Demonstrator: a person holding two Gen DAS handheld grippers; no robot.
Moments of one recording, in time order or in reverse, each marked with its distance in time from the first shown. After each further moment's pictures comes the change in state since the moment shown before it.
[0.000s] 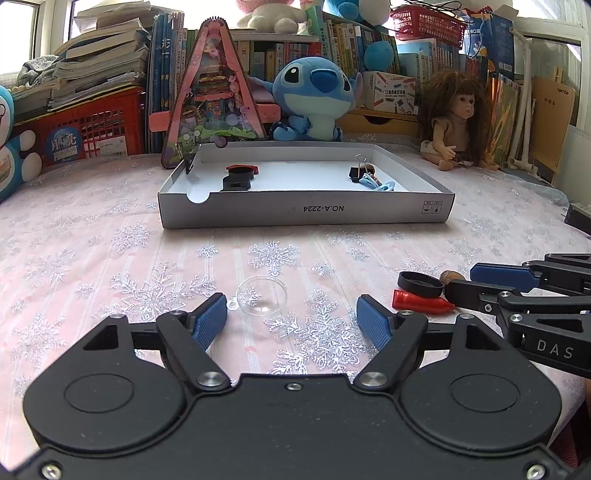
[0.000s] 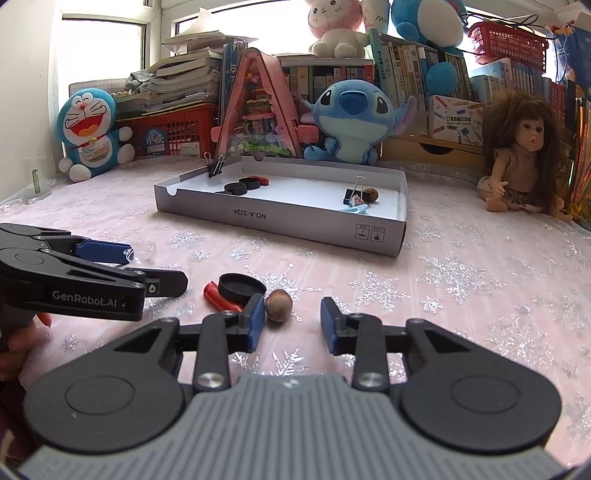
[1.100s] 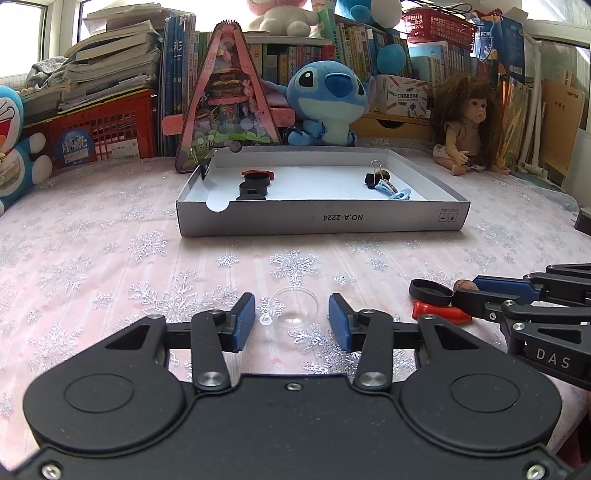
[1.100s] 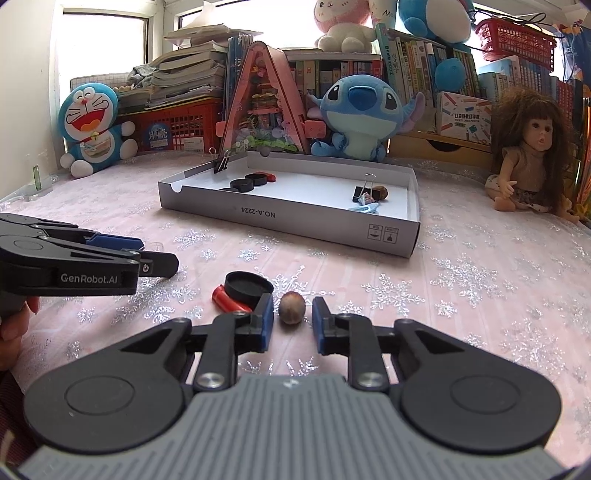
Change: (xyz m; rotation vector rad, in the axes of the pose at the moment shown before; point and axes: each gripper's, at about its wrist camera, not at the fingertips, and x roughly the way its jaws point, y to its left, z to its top) left arm 0.001 0.010 0.007 -0.008 -0.004 0.033; right arm 0.010 0.007 0.004 -0.007 0.022 0.011
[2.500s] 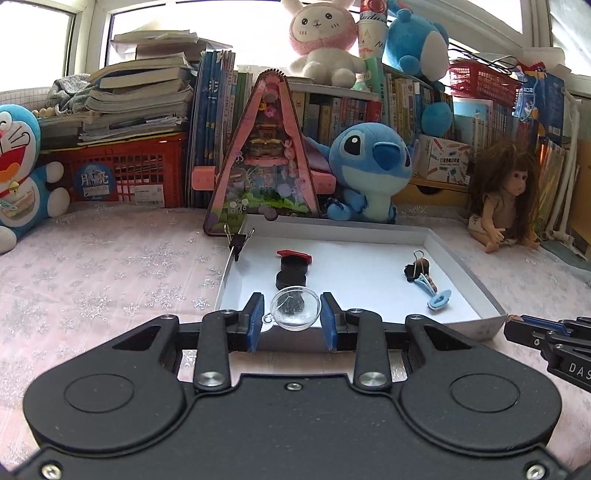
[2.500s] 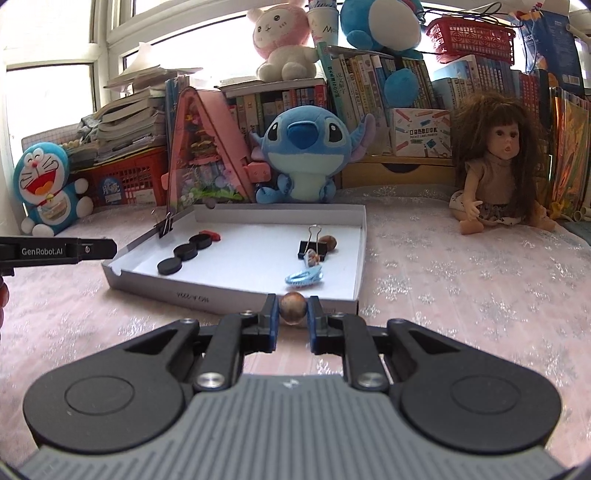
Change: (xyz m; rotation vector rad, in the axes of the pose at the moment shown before) left arm 0.023 0.035 0.090 -0.105 -0.074 0.052; right arm 0.017 -0.052 0.059 0.136 -0.059 -0.071
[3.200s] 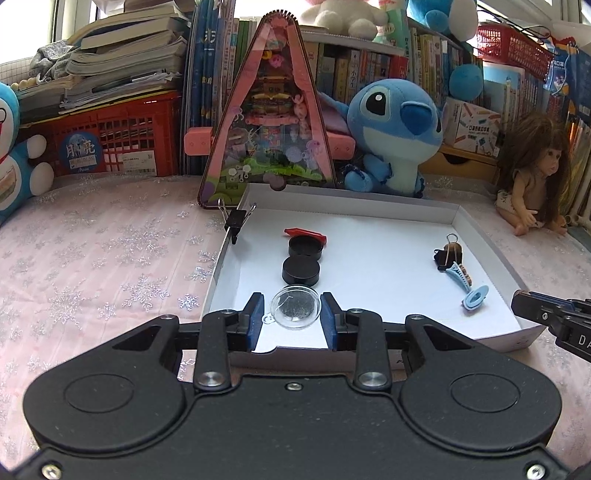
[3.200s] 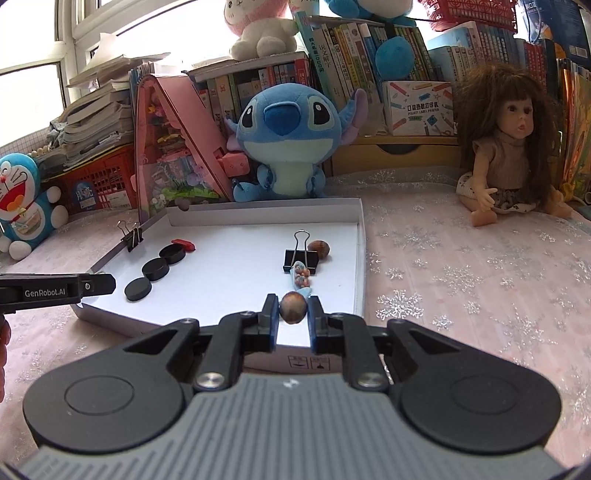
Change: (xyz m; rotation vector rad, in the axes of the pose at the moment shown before) left arm 0.070 -0.001 0.013 -0.004 0.137 0.039; right arm 0.061 -0.011 0.026 0.057 0.081 -0.022
